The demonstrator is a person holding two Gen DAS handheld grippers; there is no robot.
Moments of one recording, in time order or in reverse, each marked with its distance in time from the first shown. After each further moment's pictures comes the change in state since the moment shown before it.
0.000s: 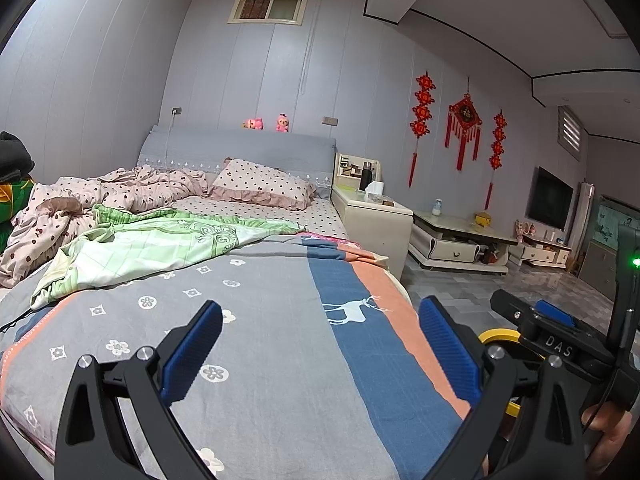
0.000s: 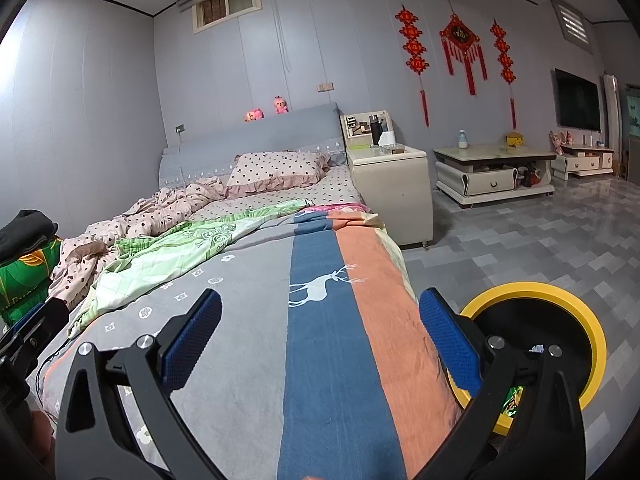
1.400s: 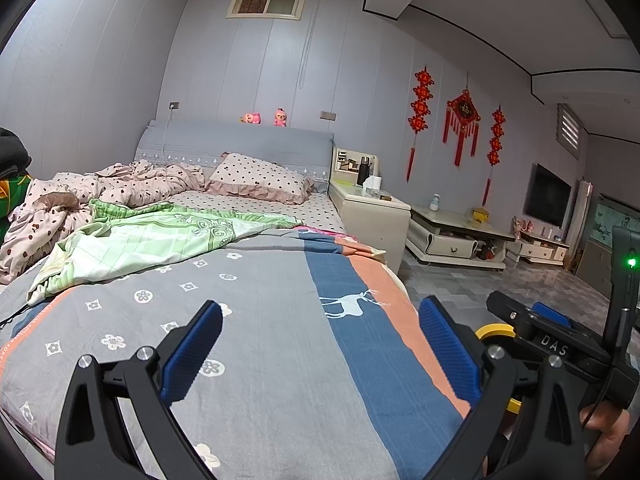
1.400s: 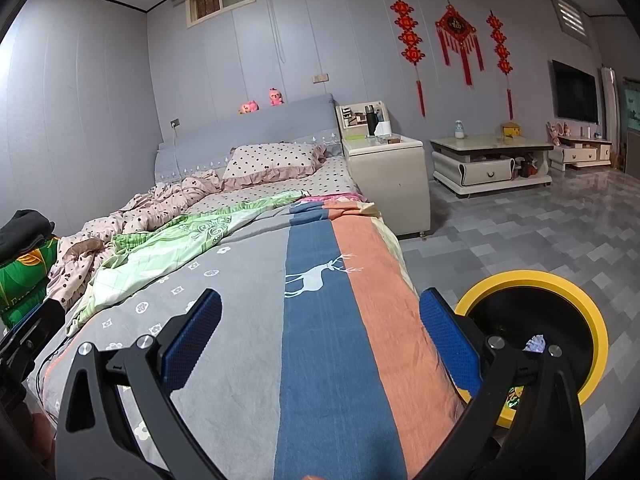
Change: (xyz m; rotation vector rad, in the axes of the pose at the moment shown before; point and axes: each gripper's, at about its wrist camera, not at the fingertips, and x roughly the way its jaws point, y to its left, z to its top) left arm -0.001 -0.005 -0.010 -0.005 0.014 -0.005; right arm 0.005 -0.005 -0.010 0.016 0.031 -0.012
